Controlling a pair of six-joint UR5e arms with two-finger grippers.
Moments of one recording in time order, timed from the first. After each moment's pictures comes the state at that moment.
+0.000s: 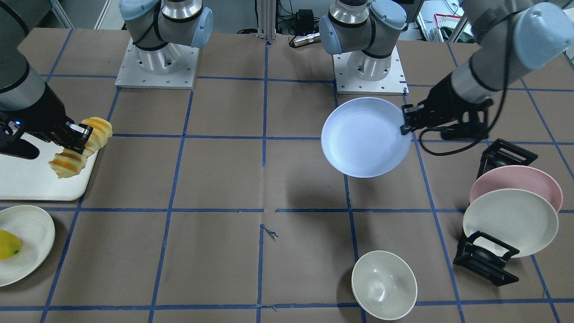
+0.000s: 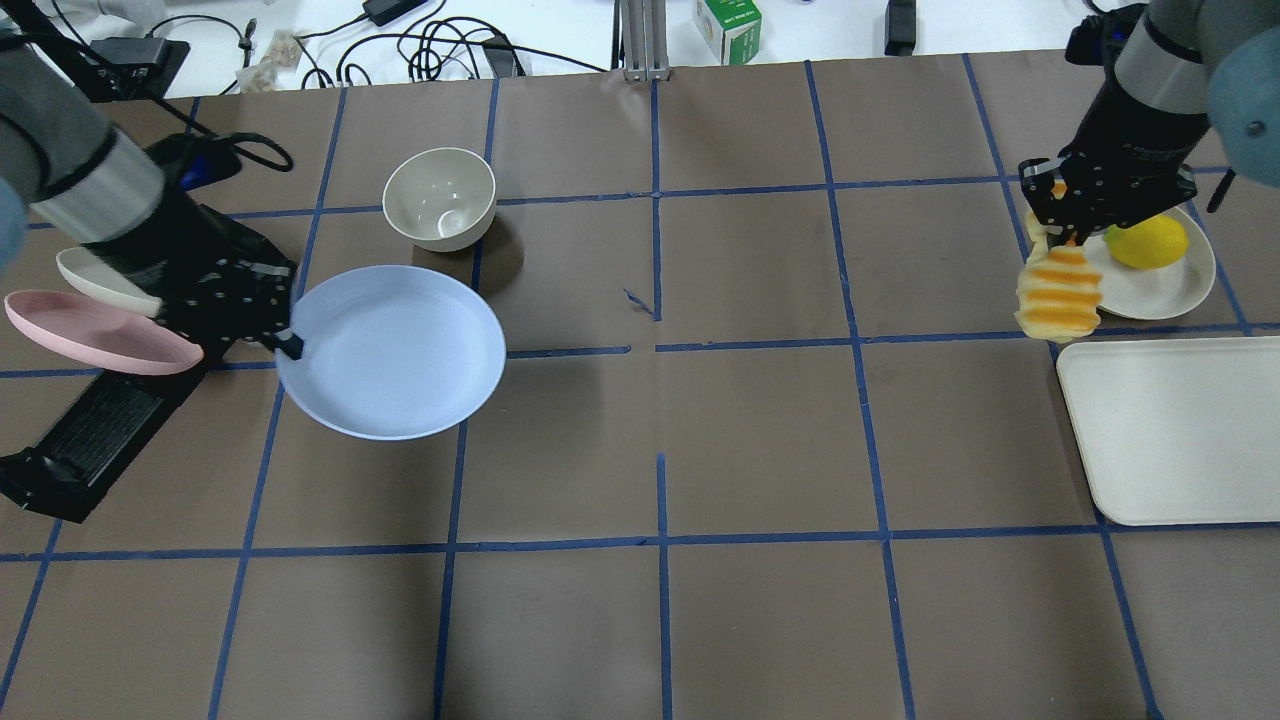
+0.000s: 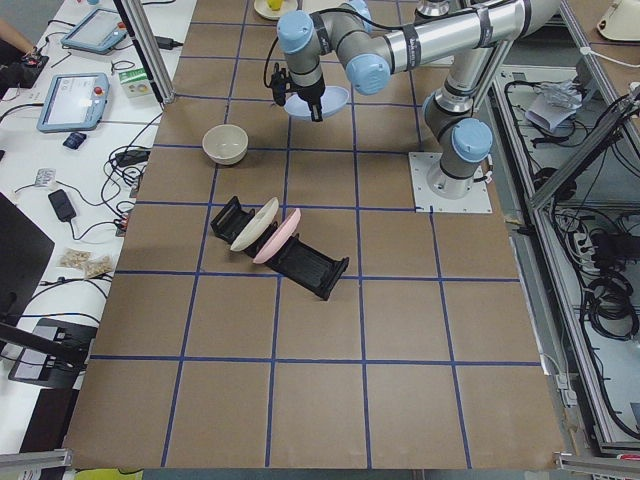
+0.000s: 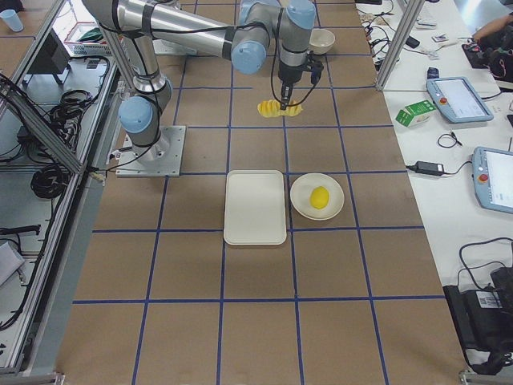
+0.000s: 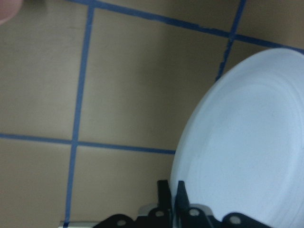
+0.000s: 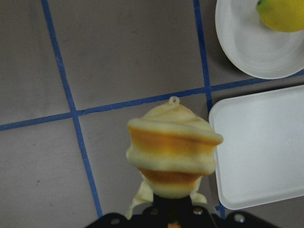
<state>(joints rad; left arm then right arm) -1.35 -1.57 -1.81 -1.52 1.37 0.15 1.38 -1.49 1.64 -1.69 -1.63 -0.01</state>
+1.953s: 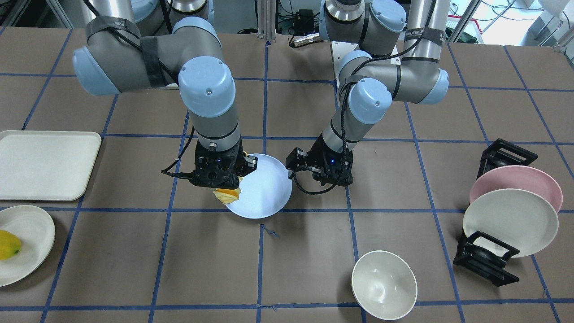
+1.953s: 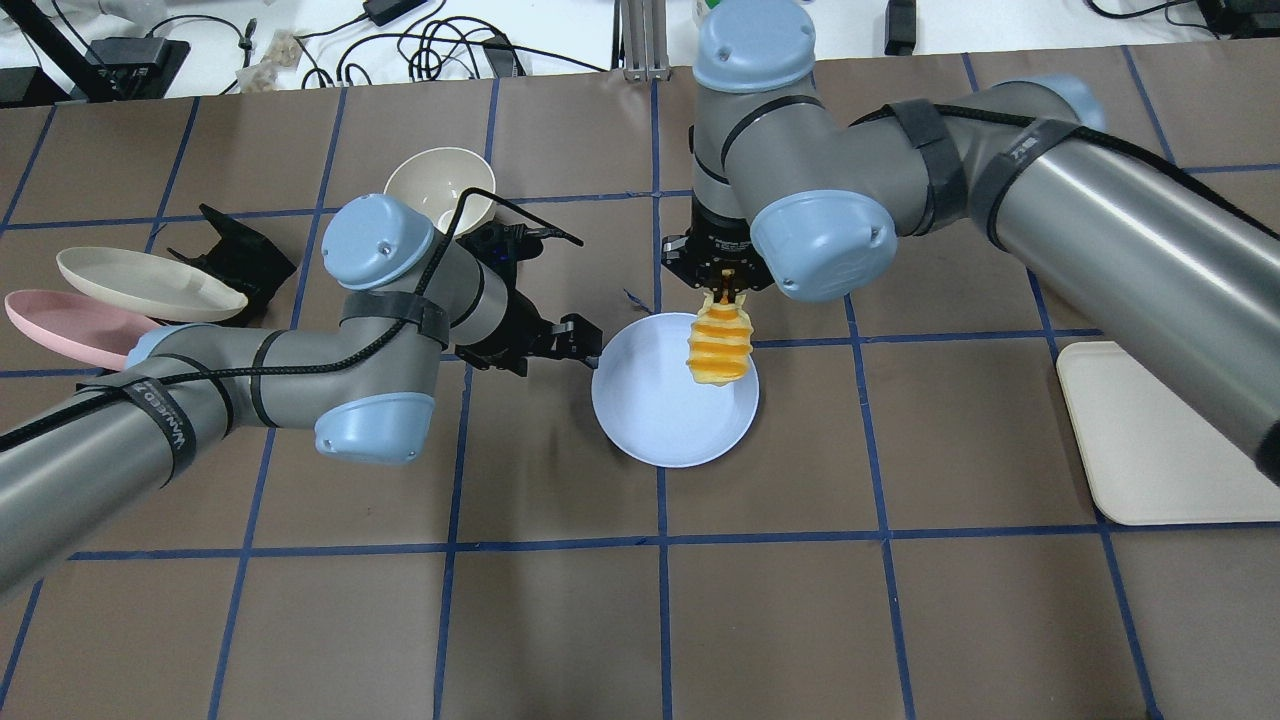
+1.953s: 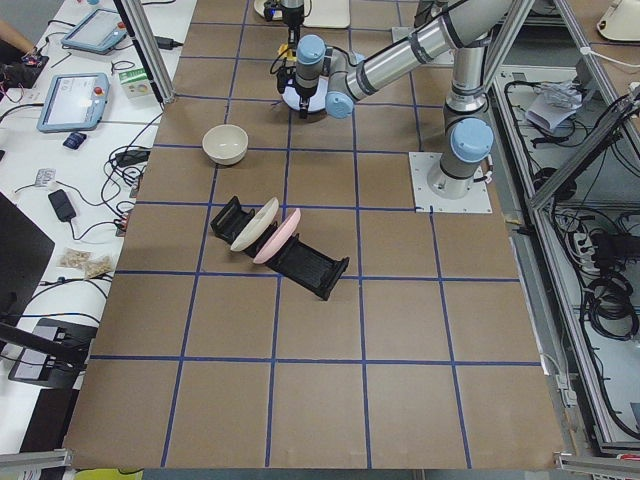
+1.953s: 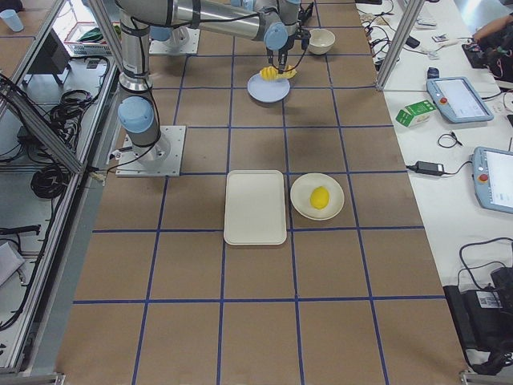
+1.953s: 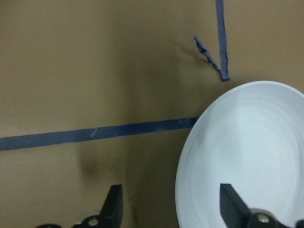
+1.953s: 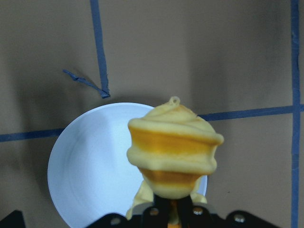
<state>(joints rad) -1.67 -1.79 -2.04 -0.79 1.29 -0.06 1.87 -1.24 1.63 -1.95 -1.56 0.38</state>
